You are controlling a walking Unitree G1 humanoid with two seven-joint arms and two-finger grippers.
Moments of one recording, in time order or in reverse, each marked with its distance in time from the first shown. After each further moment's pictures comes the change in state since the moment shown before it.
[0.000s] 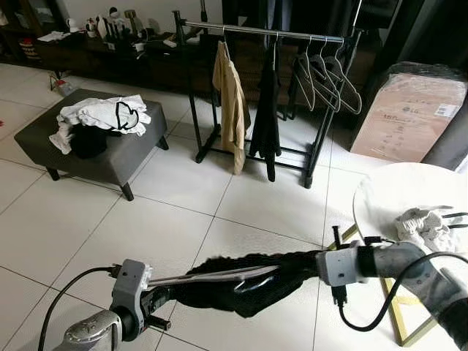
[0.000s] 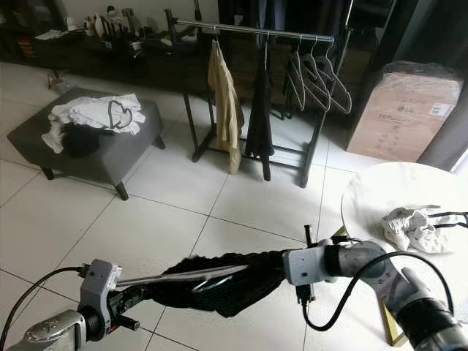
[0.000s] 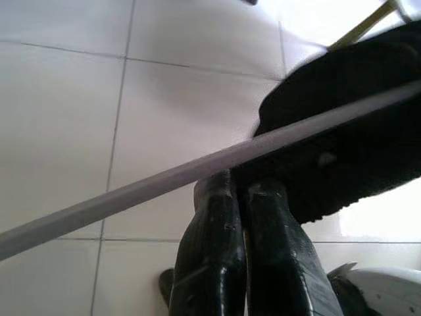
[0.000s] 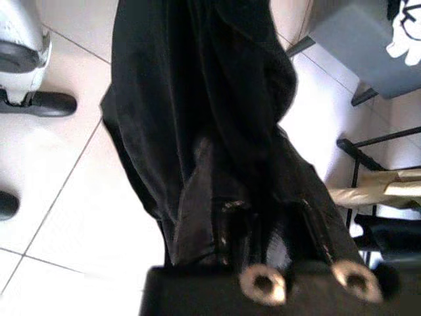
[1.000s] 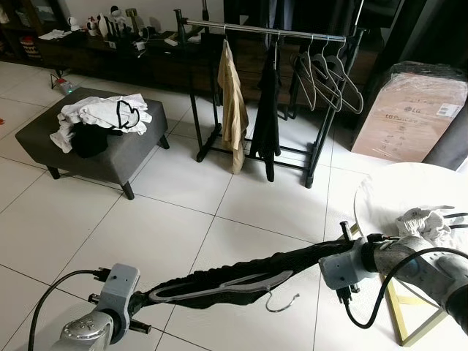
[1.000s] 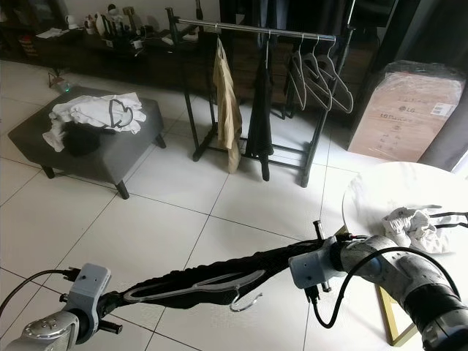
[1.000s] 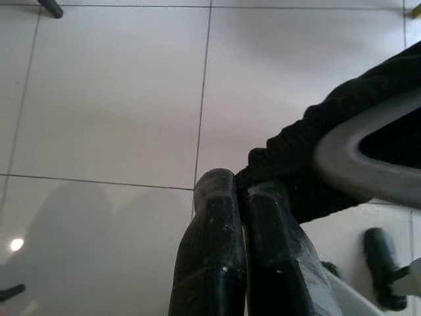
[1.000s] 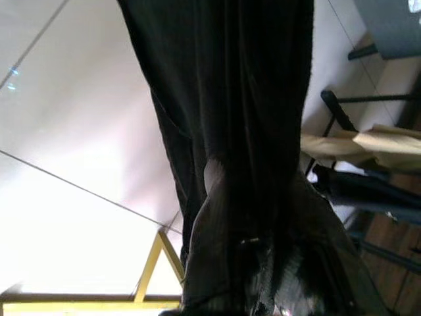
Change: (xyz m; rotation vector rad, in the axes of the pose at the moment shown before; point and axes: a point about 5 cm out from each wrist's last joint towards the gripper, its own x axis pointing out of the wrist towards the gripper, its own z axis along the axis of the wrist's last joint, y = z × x) left arm 0.000 0.028 -0.012 0.147 0.153 0.267; right arm -0.012 -0.012 -0.037 -0.270 0.400 -0.048
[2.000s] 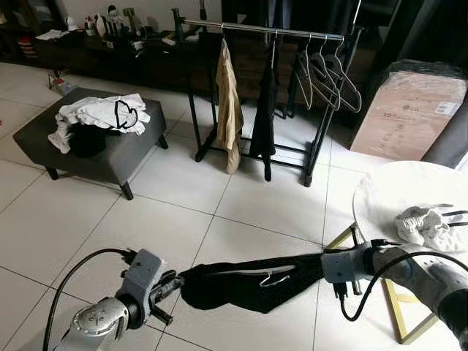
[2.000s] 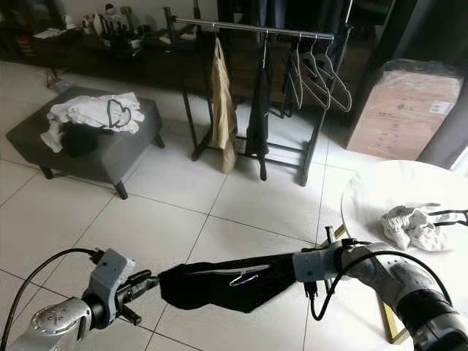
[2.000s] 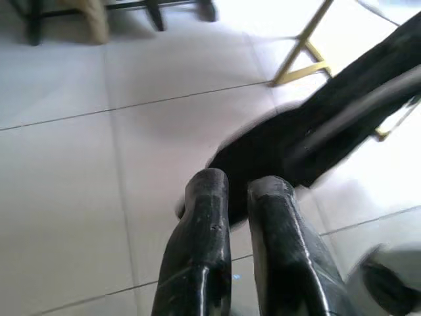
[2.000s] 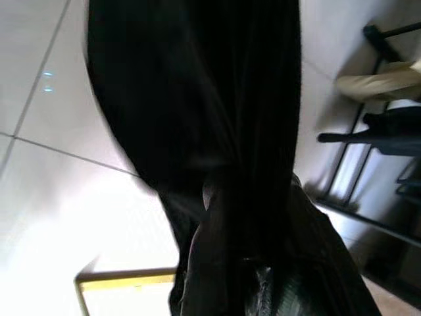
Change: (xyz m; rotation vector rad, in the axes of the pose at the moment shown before) left arm -0.022 -0.038 0.039 0.129 -0.263 -0.369; right arm 0.010 0.022 -0.010 0.189 0.127 0.080
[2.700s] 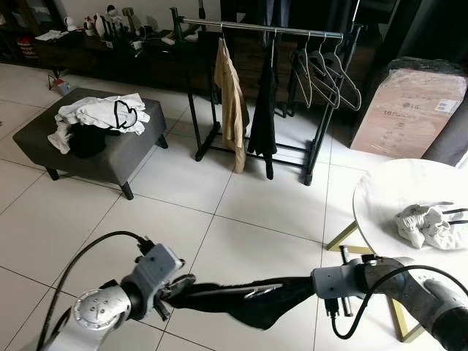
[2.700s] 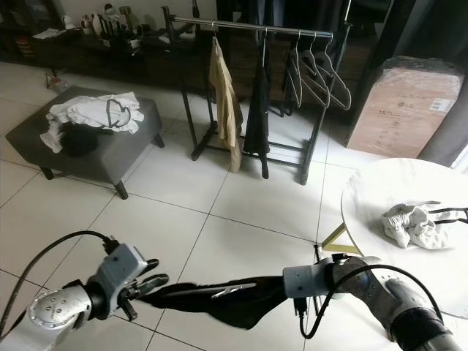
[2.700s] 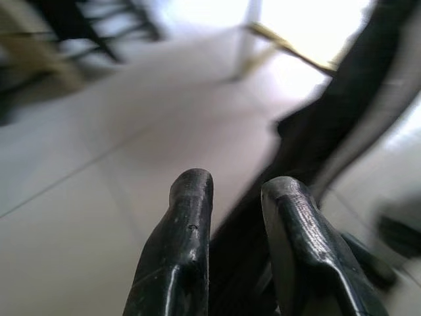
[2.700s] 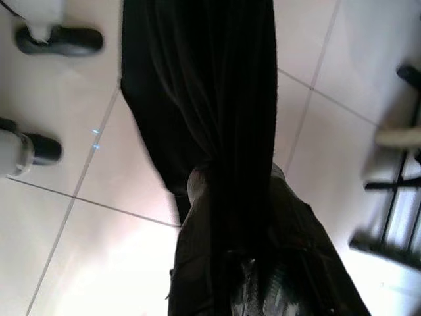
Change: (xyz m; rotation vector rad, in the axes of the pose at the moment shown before) left arm 0.001 -0.018 0.025 0.325 0.000 -0.184; right arm 0.003 0.018 0.034 0.079 -0.198 0.153
